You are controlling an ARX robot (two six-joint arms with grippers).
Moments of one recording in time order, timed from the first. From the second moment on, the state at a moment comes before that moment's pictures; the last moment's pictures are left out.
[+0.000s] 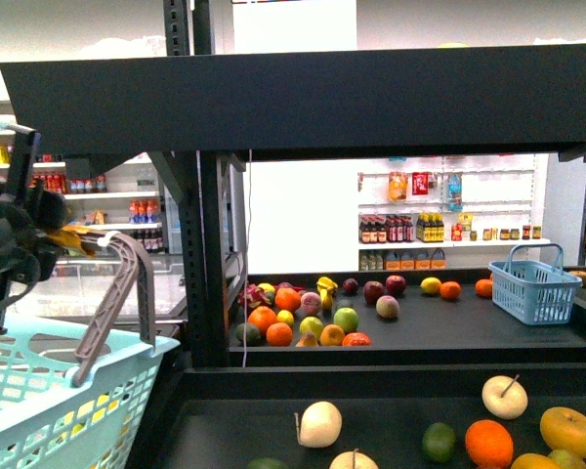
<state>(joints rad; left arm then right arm) -0.04 1.80 1.11 0.76 -0.04 -1.28 0.00 0.01 0.02 0.00 0.00 0.00</state>
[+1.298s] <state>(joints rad) 0.26 1.76 0.78 1.28 0.26 -1.43 0.00 0.01 0.02 0.00 0.00 0.00</state>
